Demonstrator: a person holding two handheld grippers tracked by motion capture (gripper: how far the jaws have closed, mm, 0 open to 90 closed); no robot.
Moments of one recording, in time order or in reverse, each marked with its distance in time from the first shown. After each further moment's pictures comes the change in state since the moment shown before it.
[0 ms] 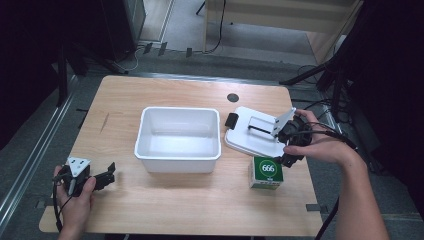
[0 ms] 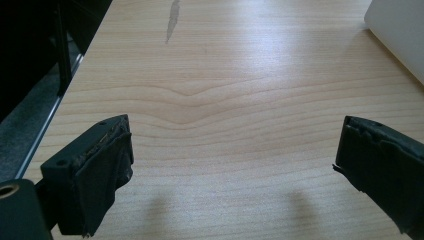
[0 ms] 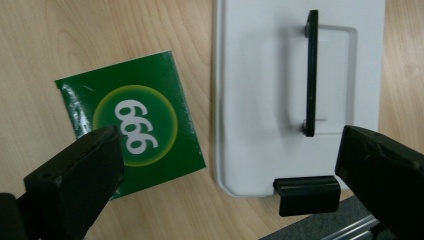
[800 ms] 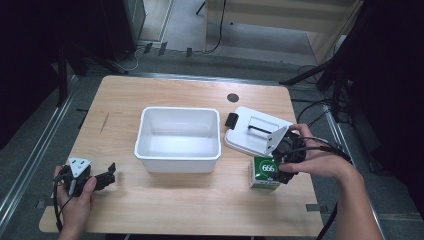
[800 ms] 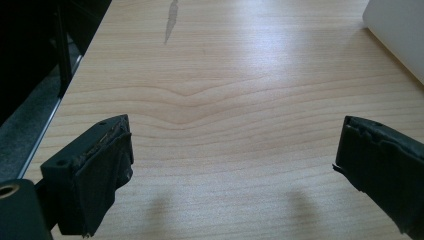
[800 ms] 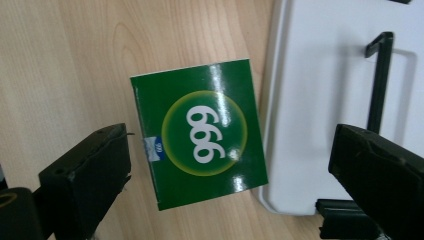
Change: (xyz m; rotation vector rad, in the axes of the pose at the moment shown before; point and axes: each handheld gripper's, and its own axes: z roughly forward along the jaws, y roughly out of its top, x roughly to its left) left arm -0.001 0.000 0.000 -0.002 0.002 0.006; right arm 0.040 0.001 0.009 -0.009 0.044 -0.109
